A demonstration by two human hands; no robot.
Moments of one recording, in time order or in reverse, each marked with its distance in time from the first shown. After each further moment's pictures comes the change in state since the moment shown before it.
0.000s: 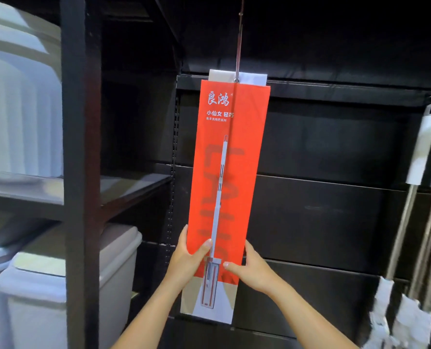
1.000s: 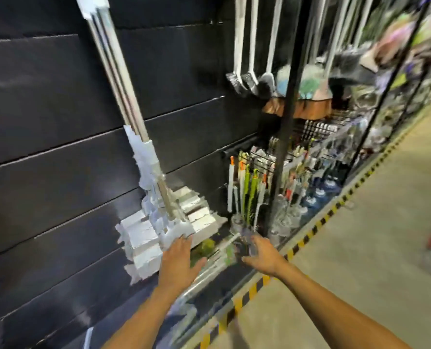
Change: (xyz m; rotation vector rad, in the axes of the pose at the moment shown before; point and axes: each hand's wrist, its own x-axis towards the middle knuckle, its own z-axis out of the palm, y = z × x) left_hand -0.415 -0.093 0.428 0.878 -0.941 0.280; right_hand -0.609 0.385 -0.144 -0.072 0.272 0.923
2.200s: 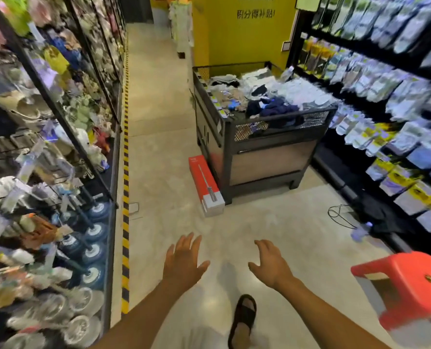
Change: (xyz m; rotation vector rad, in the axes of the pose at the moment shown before) left_hand 0.292 0.746 0.358 0.207 -0.565 1.137; right_hand -0.147 0.541 -0.343 0.251 0.676 1.045
